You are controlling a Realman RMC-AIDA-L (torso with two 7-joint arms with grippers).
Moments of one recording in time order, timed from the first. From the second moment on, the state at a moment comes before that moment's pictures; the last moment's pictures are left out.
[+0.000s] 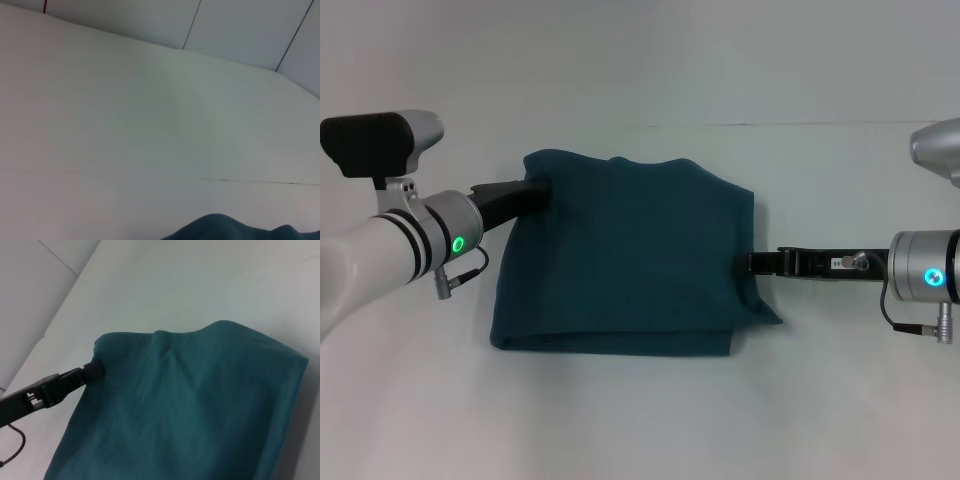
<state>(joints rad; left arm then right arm) -0.73 -2.16 0.93 0.40 1.58 0.53 -1.56 0.71 2.07 -0.74 -0.45 -2.14 -1.10 2.09</state>
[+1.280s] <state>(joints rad) -0.72 -2.16 0.93 0.40 1.58 0.52 -1.56 0.69 2.07 -0.73 -0.43 -2.13 -1.08 2.09</state>
